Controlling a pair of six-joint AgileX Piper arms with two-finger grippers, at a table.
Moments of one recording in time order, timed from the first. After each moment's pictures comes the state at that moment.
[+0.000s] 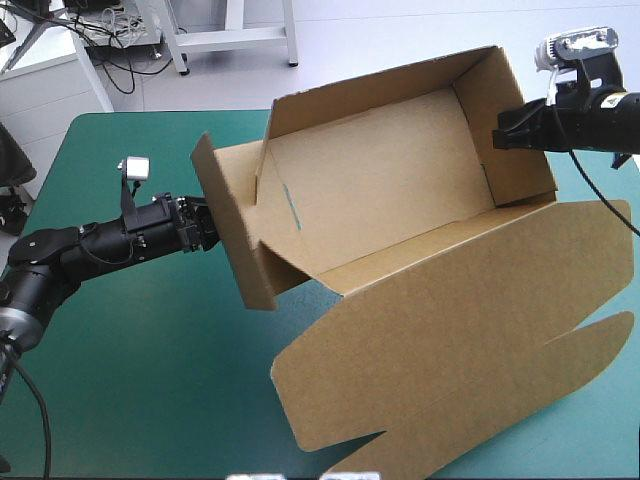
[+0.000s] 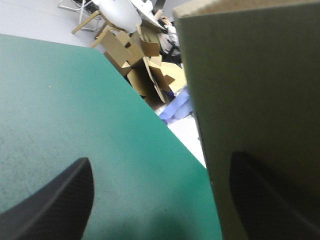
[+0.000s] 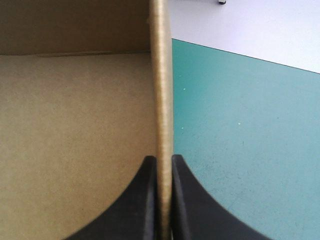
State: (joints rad) left arm 0.06 1.28 -0.93 -1.64 1.18 1.09; right arm -0.09 1.44 -1.80 0.58 1.14 -0.51
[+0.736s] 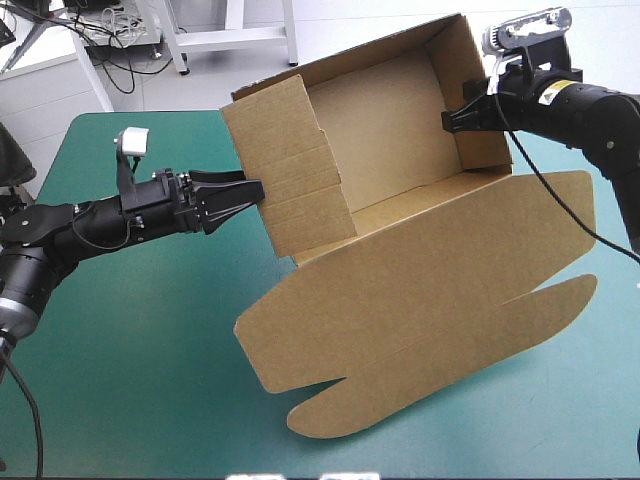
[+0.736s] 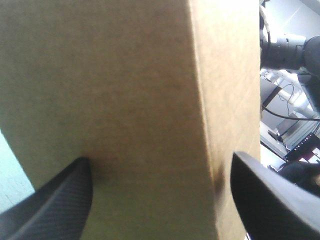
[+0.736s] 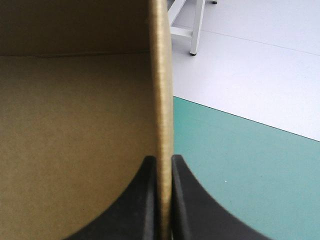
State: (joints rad) left arm 0.00 1.28 -1.08 -1.65 1.20 1.03; right arm 0.18 1.44 -1.80 0.28 0.84 -0.32
